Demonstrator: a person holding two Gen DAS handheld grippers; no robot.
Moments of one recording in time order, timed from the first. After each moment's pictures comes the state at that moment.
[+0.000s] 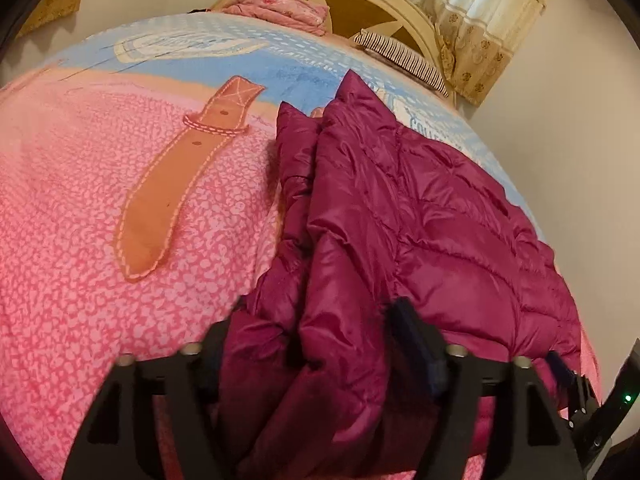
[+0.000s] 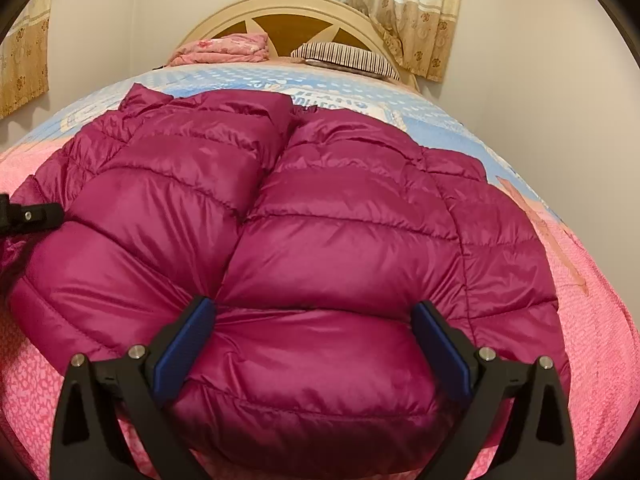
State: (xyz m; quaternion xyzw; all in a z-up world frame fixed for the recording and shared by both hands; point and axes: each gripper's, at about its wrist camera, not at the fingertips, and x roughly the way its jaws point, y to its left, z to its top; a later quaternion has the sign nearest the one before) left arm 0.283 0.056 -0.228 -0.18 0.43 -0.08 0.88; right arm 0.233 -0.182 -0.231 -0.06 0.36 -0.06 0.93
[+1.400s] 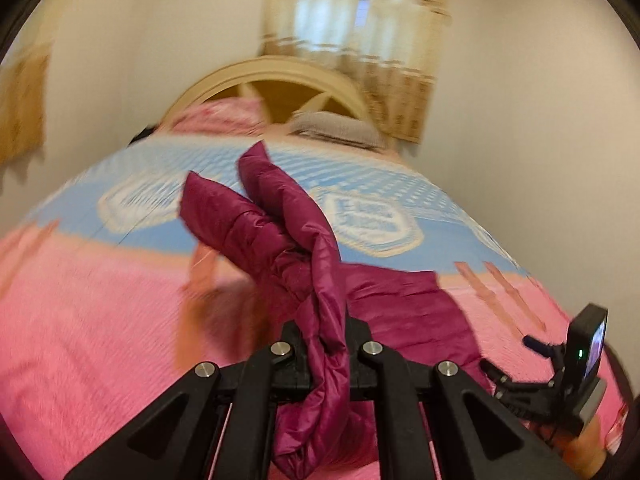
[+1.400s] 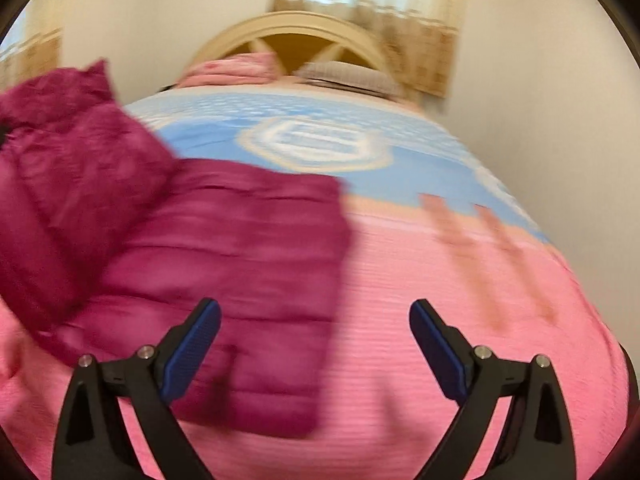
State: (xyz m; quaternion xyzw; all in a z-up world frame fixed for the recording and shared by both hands) left arm 0.230 -0.001 -0.070 -0.05 0.28 -0.15 0.95; right arm 0.210 -0.253 -0.167 -0.05 0.35 -0.05 0.94
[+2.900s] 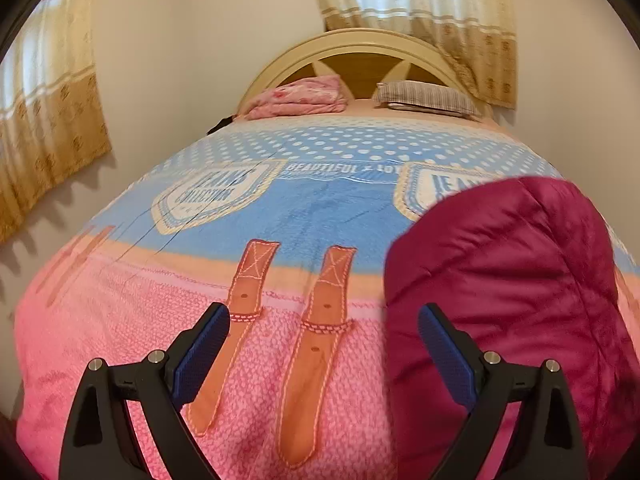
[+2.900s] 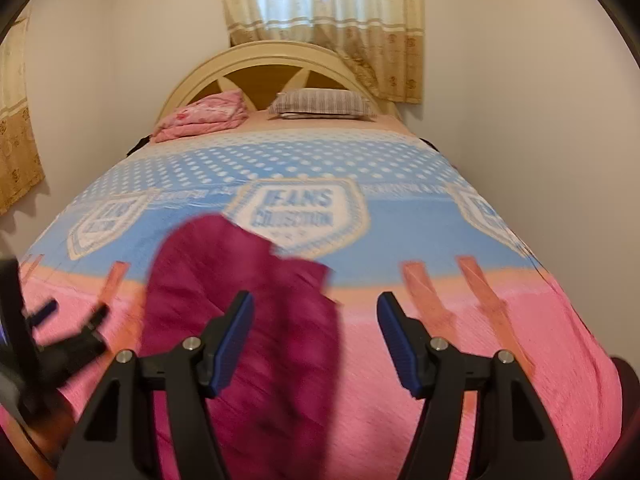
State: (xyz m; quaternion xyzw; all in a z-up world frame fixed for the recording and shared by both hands) left arm 0.351 -0.001 -0.120 0.01 0.32 0.06 0.94; right arm 0.303 -0.243 -0.049 0.02 0.32 -0.06 0.95
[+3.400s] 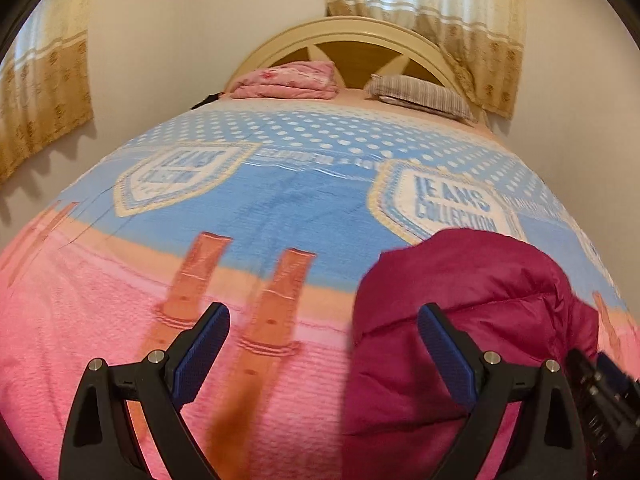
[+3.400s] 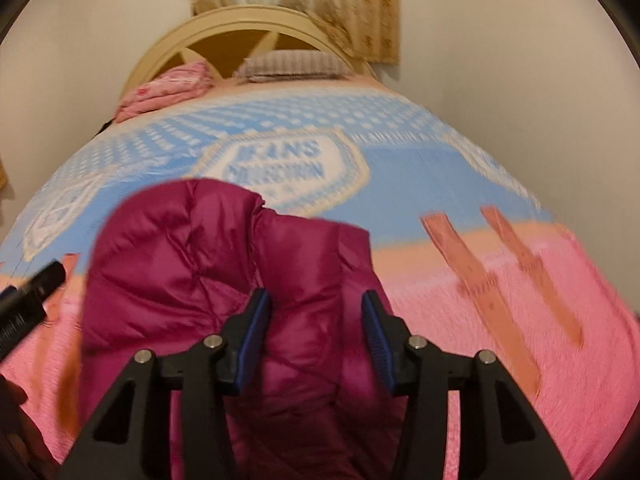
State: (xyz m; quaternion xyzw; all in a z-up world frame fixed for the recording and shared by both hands) left arm 0.400 -0.034 -0.139 -0.04 0.35 0.02 0.94; right arm 0.351 -0.249 -0.155 0.06 0.37 -0.12 0.92
